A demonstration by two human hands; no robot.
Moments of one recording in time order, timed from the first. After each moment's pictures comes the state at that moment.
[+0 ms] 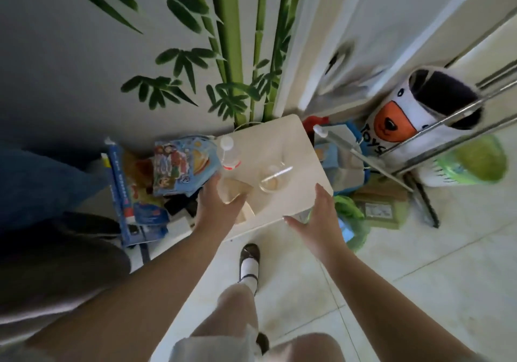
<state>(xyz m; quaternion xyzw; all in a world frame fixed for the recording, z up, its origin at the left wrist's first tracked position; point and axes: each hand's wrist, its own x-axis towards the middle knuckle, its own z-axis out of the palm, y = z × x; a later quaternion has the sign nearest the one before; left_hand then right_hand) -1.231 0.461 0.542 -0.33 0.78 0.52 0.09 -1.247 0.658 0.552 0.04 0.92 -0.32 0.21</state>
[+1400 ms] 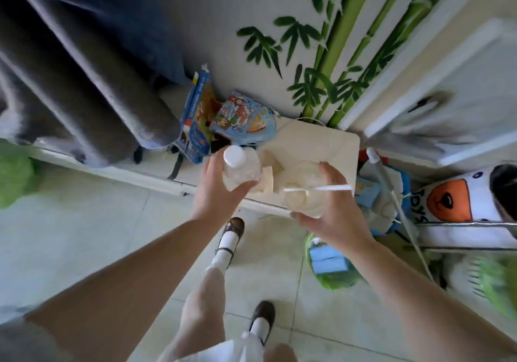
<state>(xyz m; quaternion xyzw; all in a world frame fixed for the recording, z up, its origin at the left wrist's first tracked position) -1.130 0.523 0.576 -0.44 0.75 0.47 -0.16 -1.272 0.697 0.597 -0.38 0.86 -0.27 0.22</state>
